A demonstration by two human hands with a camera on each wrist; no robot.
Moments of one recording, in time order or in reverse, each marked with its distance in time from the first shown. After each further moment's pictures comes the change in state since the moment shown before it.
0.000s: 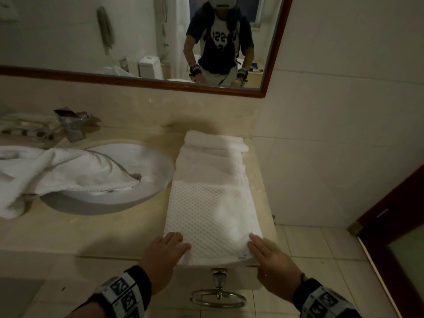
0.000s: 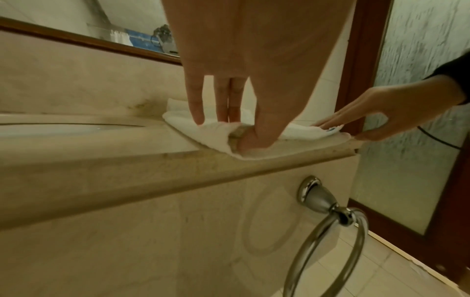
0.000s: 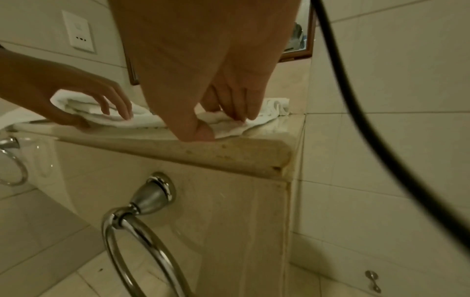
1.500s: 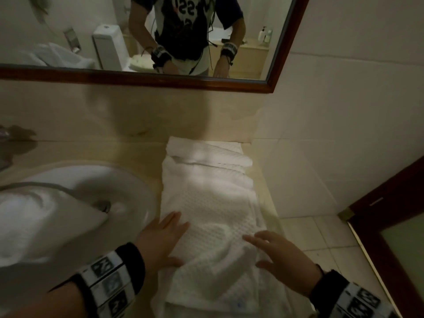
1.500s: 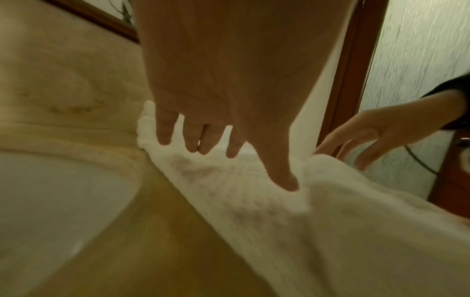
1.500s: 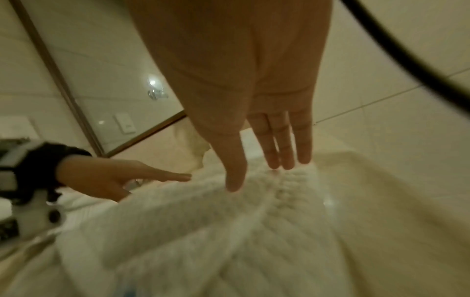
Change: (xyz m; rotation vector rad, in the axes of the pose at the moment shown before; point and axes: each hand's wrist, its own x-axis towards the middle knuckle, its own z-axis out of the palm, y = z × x) left_hand 0.178 -0.119 -0.050 -0.008 -0.624 -0.013; right_hand 0.156 0.051 -0.072 0.297 -0.429 0.272
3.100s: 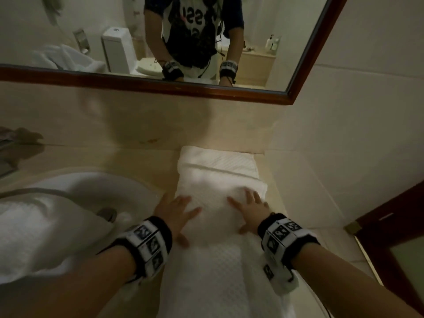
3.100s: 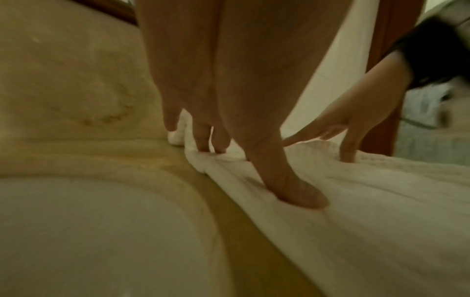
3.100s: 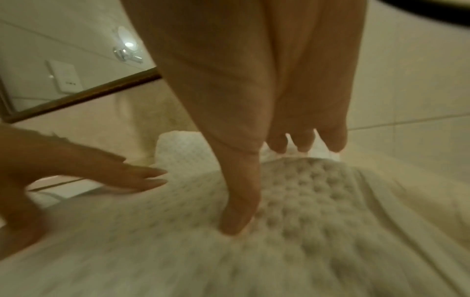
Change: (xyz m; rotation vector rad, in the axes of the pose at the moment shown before) left_hand 0.056 -0.047 -0.033 0.074 -0.002 -0.065; right_hand 0.146 -0.017 -0.042 -0.169 -0.108 0.182
